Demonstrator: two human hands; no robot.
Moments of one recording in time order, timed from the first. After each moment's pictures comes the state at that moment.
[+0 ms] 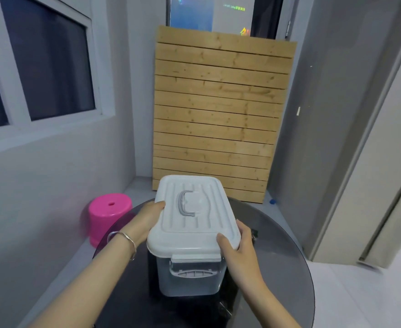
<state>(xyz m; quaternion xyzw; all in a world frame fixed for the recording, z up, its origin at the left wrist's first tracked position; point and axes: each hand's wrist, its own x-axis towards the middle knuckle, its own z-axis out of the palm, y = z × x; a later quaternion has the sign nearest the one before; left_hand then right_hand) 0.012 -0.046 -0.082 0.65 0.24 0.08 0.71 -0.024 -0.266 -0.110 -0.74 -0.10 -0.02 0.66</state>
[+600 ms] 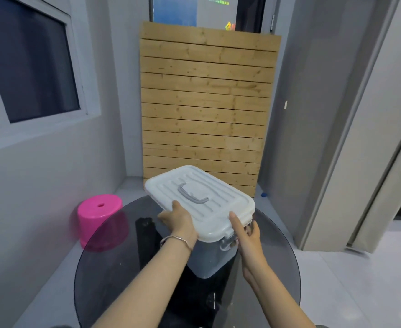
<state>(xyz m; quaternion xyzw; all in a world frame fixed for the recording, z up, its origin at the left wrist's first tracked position) 0.041 -0.159 -0.092 0.40 0.36 0.28 0.79 0.016 -0.303 -0.125 -0.60 0.07 0.06 0.80</state>
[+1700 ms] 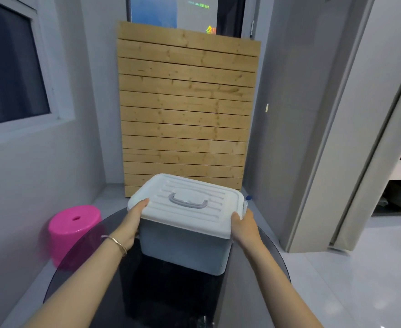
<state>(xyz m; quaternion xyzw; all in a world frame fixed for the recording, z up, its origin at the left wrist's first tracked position) 0.073 -0.052 -0.109 0.64 0.20 0.05 0.74 0.080 -0.309 -0.095 -0.82 0.08 -0.04 0.56</state>
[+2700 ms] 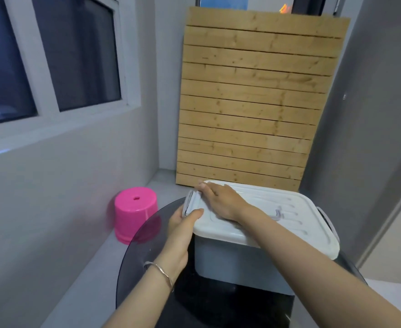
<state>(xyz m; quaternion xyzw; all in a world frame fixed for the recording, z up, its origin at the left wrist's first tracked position) 0.017 -0.039 -0.109 0.55 0.19 0.18 0.80 0.121 -0.121 -0.065 -0.91 -0.37 0.03 0.21</state>
